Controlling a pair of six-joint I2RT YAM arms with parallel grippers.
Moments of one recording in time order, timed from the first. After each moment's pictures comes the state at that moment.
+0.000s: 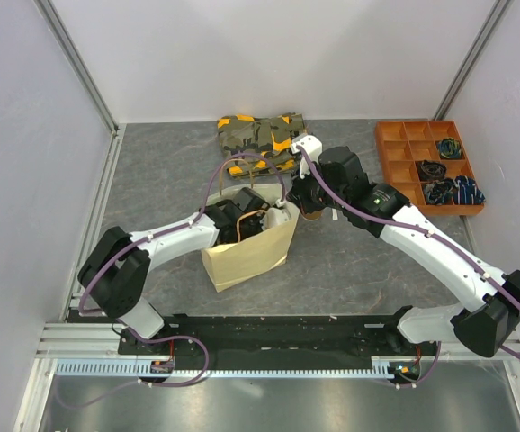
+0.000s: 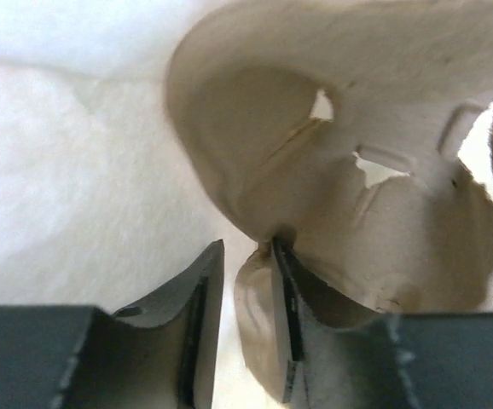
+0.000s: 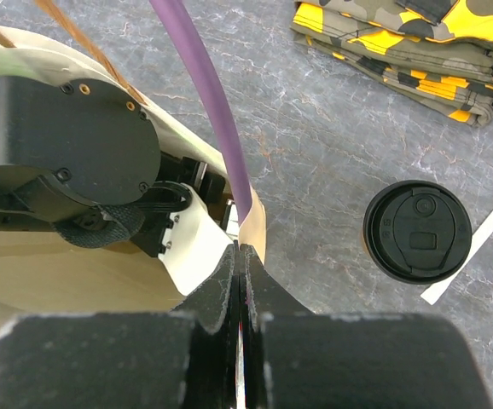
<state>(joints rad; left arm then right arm) -0.76 1.60 0.99 -0.38 -0.01 0.52 0.71 1.31 1.29 -0.51 -0.09 0.11</state>
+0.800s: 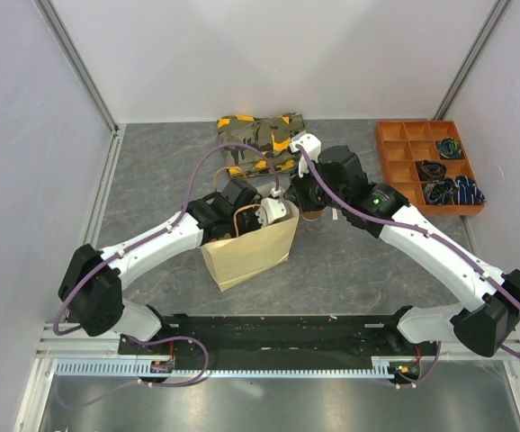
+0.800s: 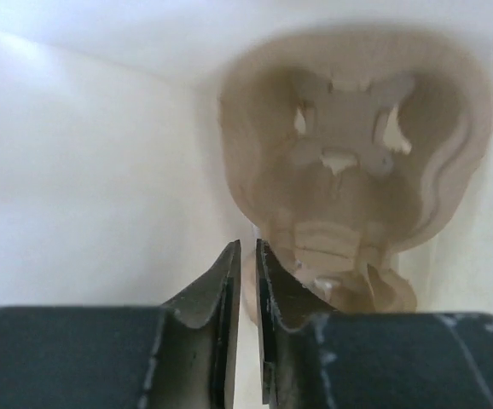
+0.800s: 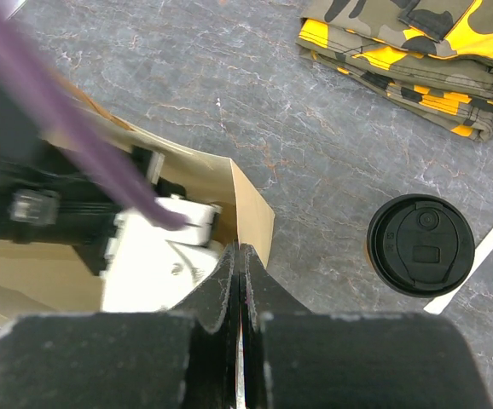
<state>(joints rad) -0.76 1.44 1.07 -0.52 0.06 0.48 0.71 1.31 1.29 -0.47 -0.09 0.11</state>
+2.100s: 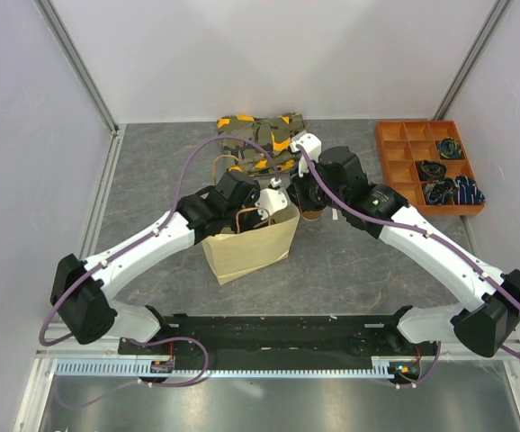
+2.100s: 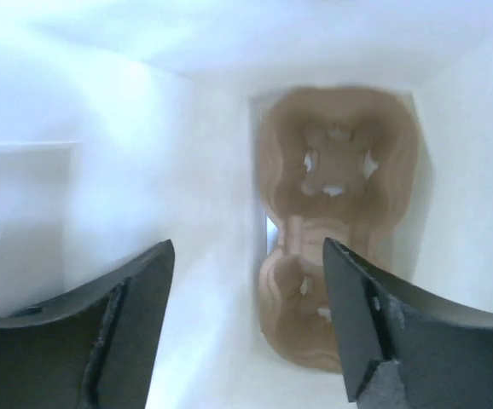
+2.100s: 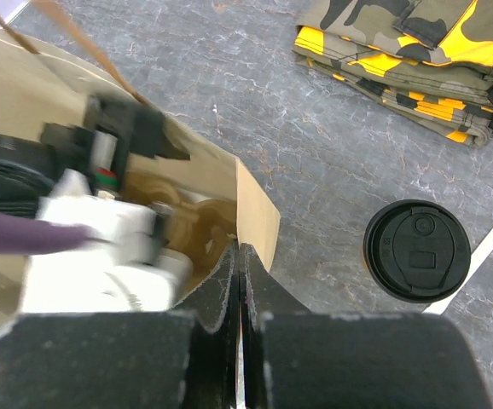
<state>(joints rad) -0.78 1.40 1.15 -0.59 0.00 0.50 0.71 1.31 1.28 -0.44 -0.09 0.10</state>
